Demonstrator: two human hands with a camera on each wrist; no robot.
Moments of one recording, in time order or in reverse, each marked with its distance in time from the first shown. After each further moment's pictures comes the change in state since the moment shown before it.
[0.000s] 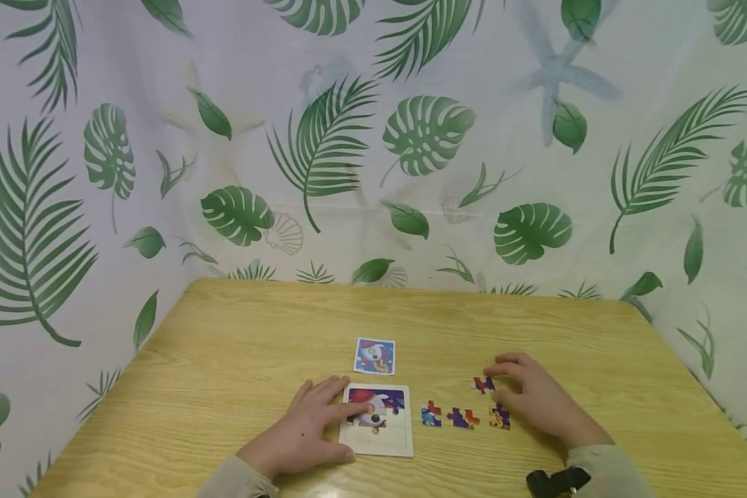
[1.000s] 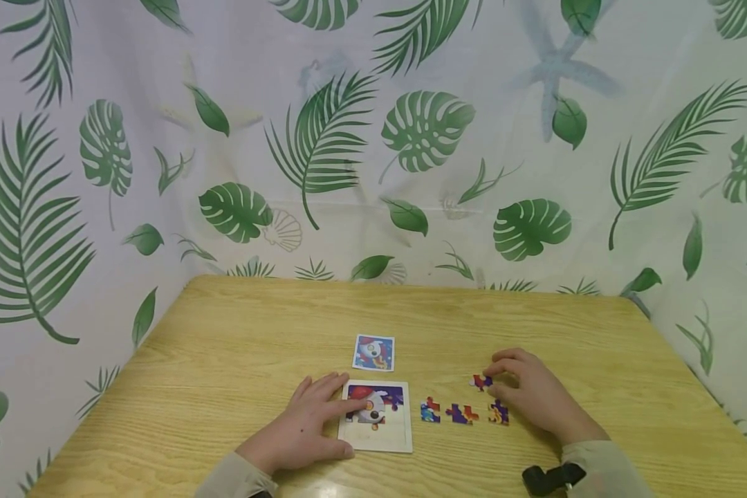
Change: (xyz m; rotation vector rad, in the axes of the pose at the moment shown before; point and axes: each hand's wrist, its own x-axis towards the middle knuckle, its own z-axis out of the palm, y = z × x) left_hand 0.000 0.001 -0.001 0.010 0.007 -0.003; right_hand 0.004 -0.002 0.003 -0.081 0.024 0.021
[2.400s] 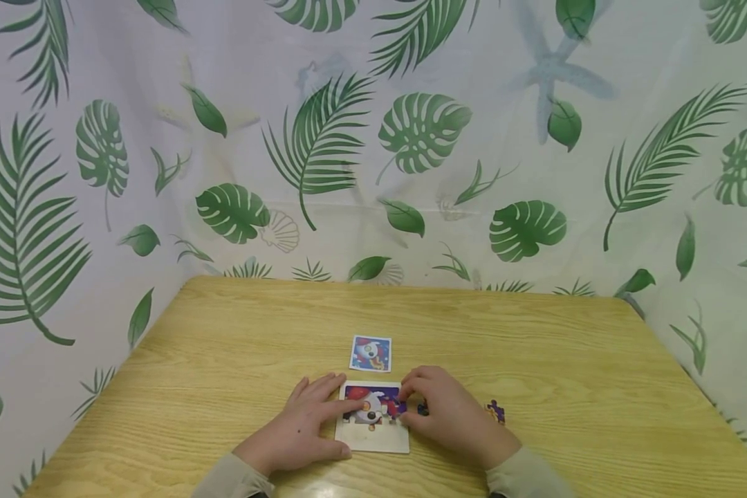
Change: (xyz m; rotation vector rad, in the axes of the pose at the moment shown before) left_hand 0.002 -0.001 -0.001 -0.009 -0.026 -0.014; right_hand 0.014 -0.122 0.056 -0.020 -0.115 -0.185
